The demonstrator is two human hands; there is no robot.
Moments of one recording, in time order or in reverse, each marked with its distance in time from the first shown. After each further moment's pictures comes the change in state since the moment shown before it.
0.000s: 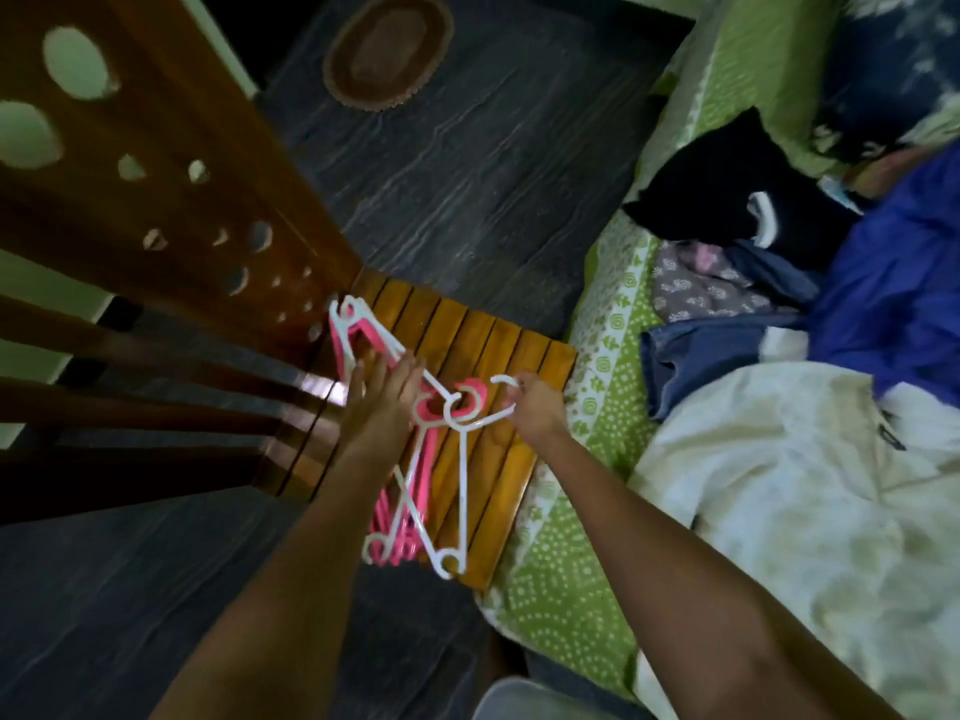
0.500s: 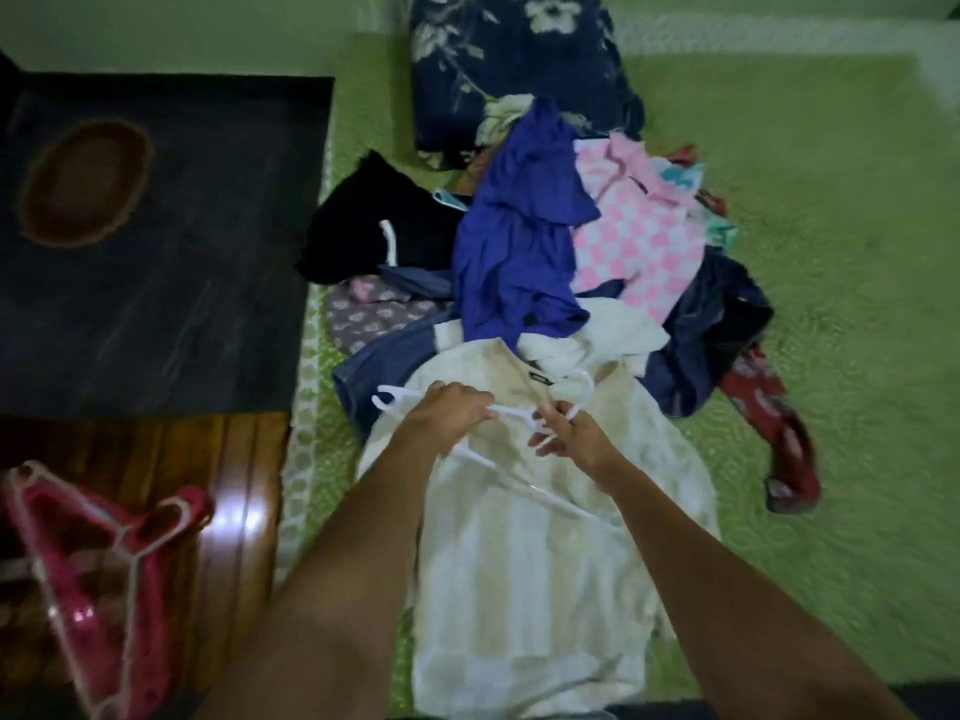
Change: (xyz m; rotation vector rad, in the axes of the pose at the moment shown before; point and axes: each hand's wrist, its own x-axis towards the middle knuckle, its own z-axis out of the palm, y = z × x) left_hand 0.063 0.491 -0.103 -0.024 -0.488 0.751; right_hand -0.122 0.295 -0.353 0.699 0.189 0.120
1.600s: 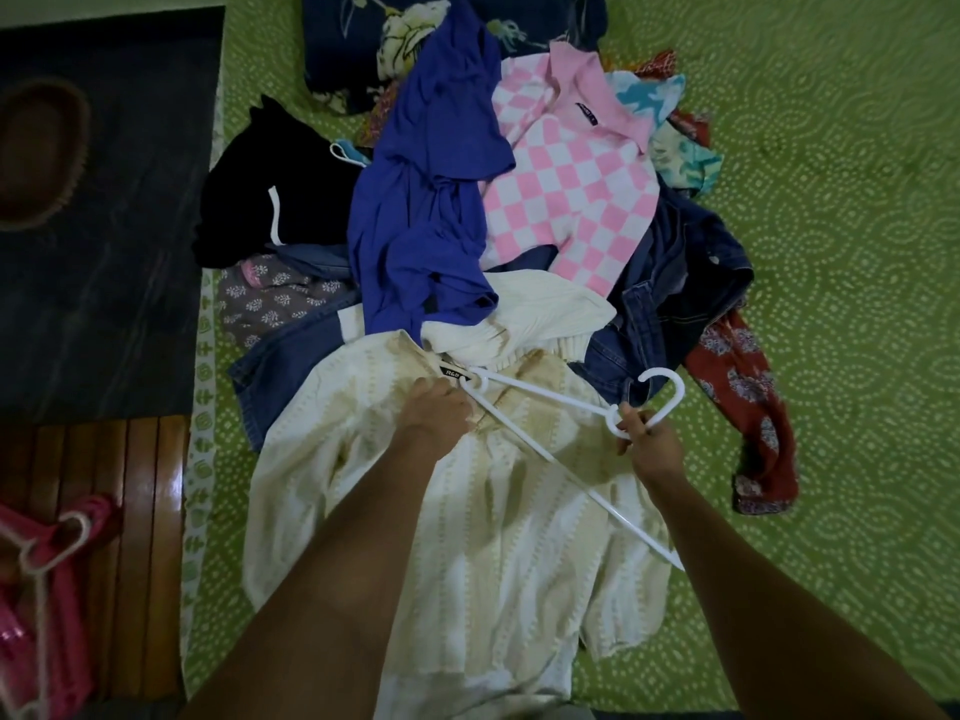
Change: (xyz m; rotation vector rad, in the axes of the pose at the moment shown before) left_hand 0.125 0.092 0.061 0.472 -0.118 -0.084; right_hand 0.063 0.113 -0.200 -0.093 0.422 0.104
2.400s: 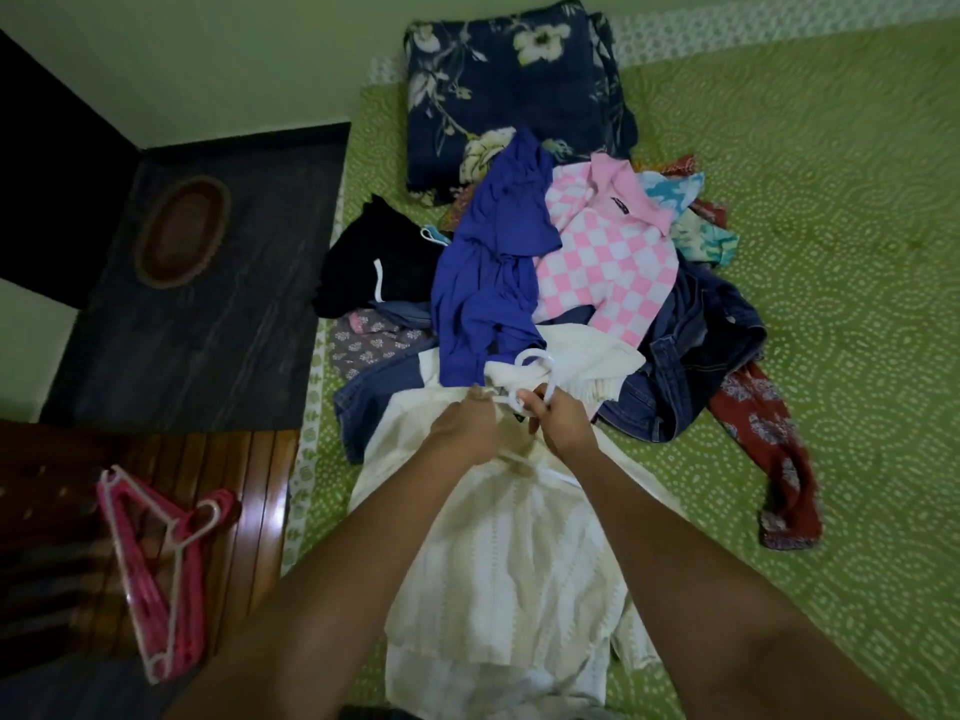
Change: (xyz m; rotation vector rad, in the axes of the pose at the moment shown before) left_hand -0.110 -0.026 -0.105 -0.686 -0.109 -0.349; right_hand -0.083 -0.144 0.079 -0.156 -0.378 -0.303
